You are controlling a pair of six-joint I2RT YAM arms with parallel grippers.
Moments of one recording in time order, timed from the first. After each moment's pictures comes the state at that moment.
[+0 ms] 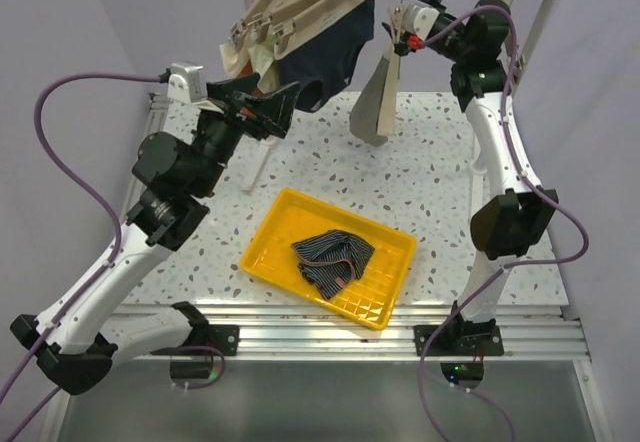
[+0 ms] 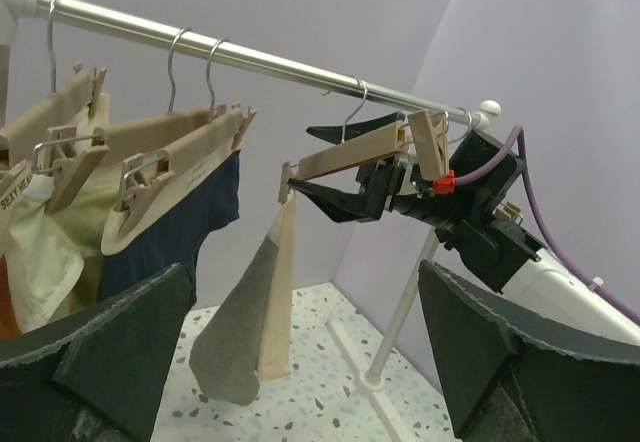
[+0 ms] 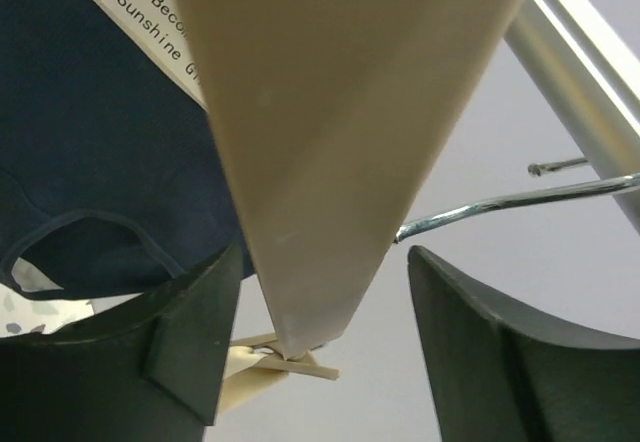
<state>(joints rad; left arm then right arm) -0.68 1.07 1.31 0.19 -0.15 -0.31 0.11 1.91 2.10 0.02 -0.83 -0.85</state>
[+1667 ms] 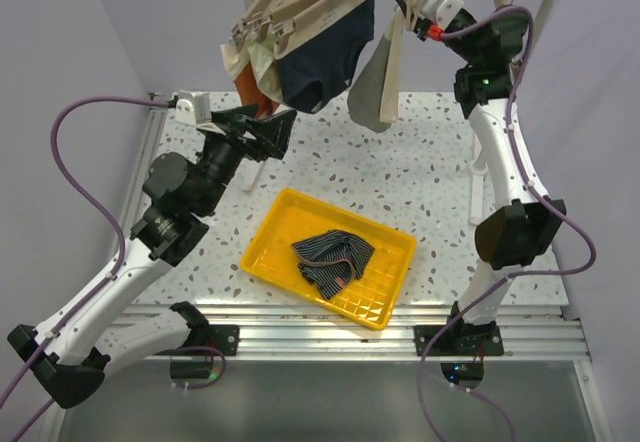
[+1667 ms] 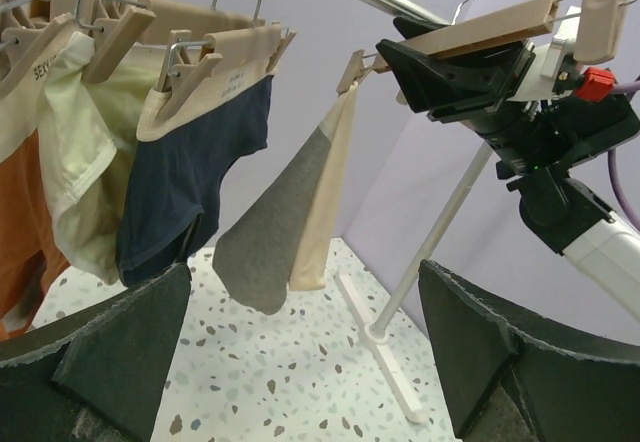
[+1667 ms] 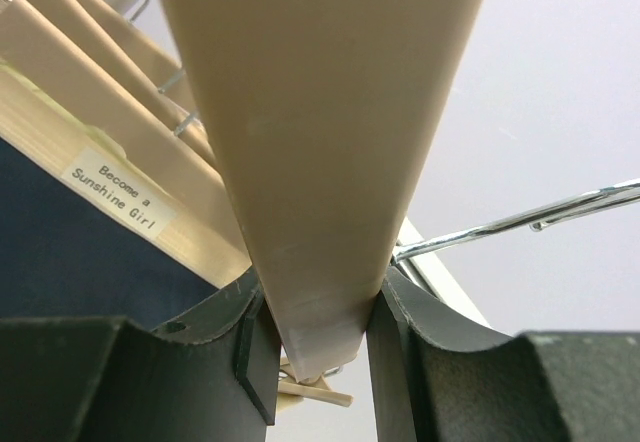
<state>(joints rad) -0.68 0.96 1.10 0.19 -0.21 -0.39 0.12 1.84 2.03 0.35 -0.81 -0.56</state>
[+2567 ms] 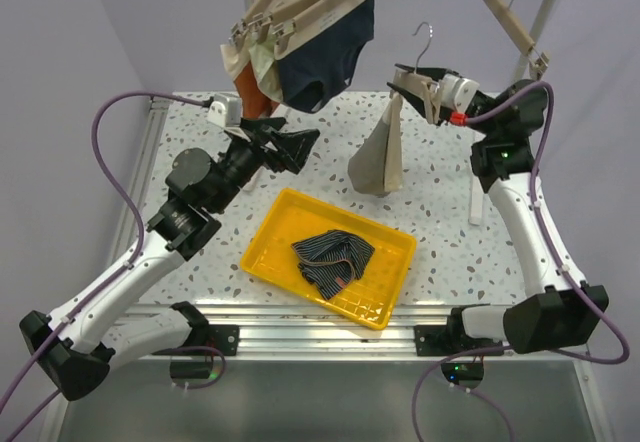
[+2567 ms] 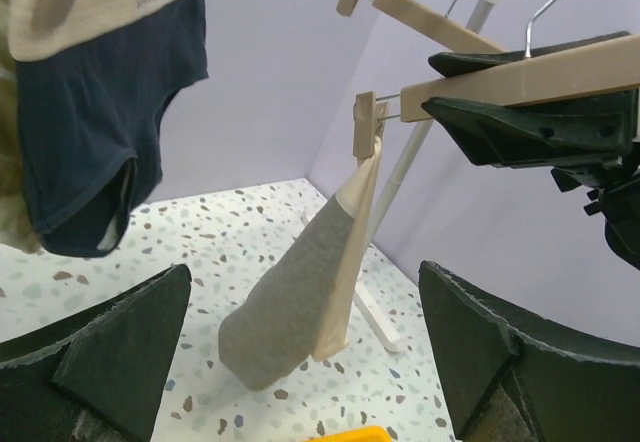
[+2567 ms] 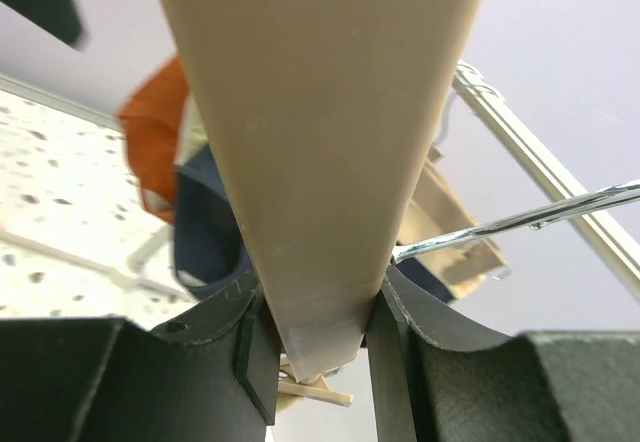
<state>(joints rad) -0.68 1.00 1.05 0.20 -0.04 -0.40 0.12 1.33 1.39 0.38 -1.00 -0.49</state>
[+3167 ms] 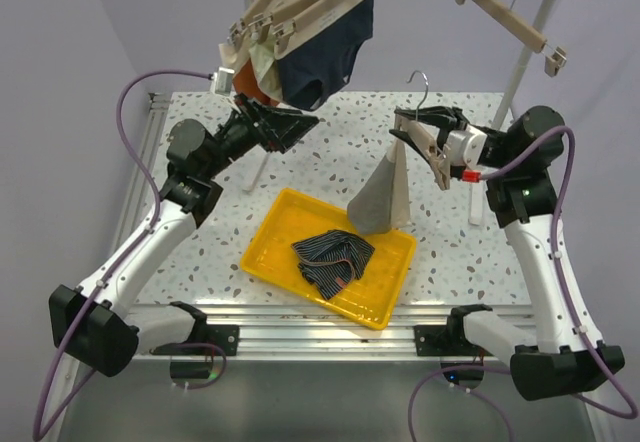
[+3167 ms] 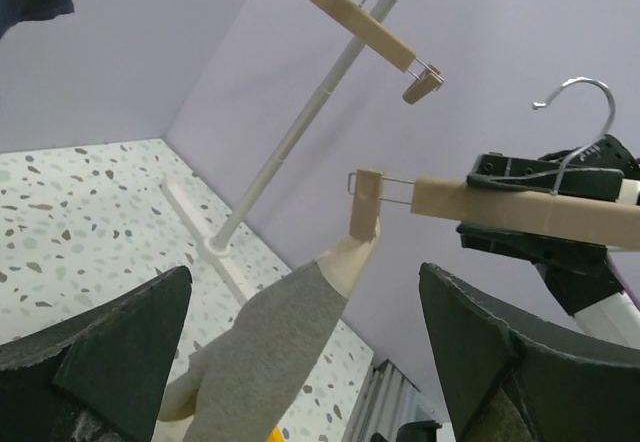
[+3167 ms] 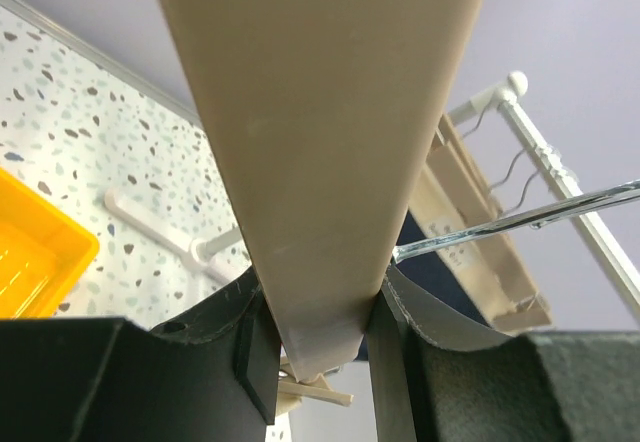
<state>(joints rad) -0.42 1.19 1.06 0.43 0.48 -0.83 0.13 1.06 1.26 0.08 -1.21 -0.68</state>
